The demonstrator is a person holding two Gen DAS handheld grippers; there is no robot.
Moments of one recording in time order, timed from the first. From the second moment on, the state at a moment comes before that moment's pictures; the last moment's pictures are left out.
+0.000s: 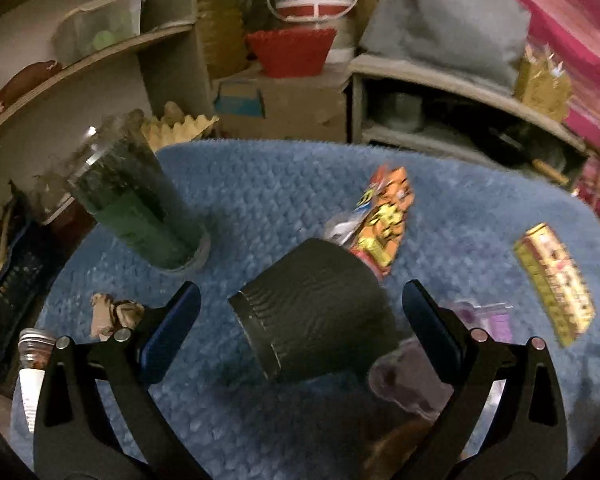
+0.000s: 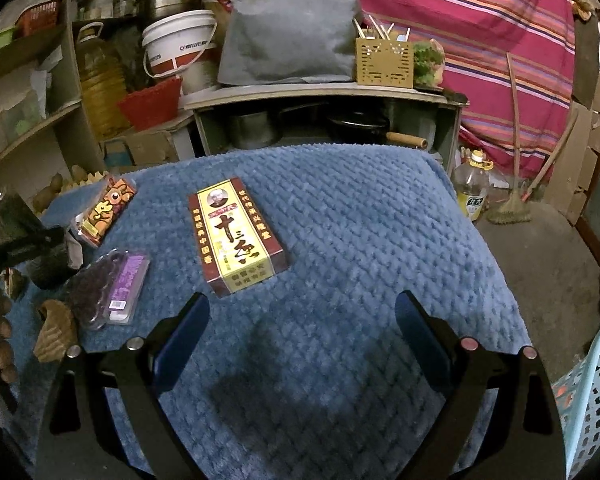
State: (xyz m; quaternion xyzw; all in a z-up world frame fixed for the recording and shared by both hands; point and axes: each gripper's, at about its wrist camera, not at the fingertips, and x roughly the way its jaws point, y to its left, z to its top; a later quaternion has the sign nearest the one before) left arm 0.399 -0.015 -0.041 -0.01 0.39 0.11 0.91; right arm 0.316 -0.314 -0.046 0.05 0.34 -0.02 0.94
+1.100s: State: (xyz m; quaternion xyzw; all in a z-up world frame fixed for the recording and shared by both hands) left arm 0.278 0.084 0.007 -0.02 0.32 0.07 0.95; right arm 0.285 -0.149 -0.030 -0.04 0.34 0.06 0.94
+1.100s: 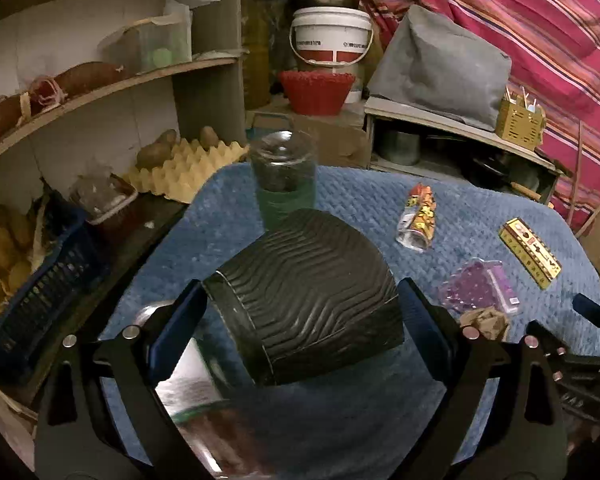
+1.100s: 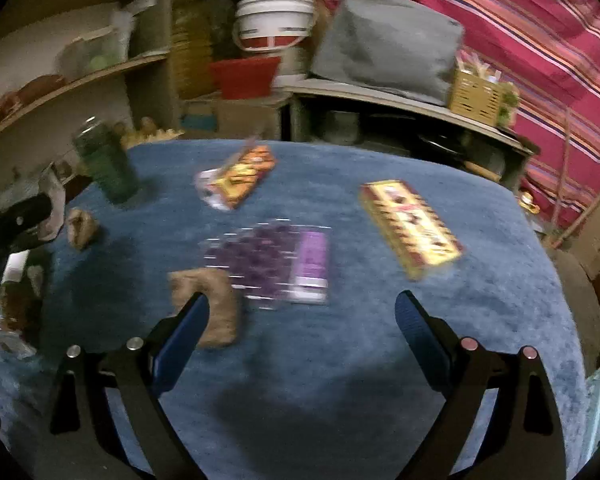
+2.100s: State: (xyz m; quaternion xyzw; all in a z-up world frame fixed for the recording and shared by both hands) left arm 0.268 0.073 0.002 -0.04 0.32 0.00 0.95; right arm 0.263 -0.183 -0.004 -0.05 0.31 0.05 0.95
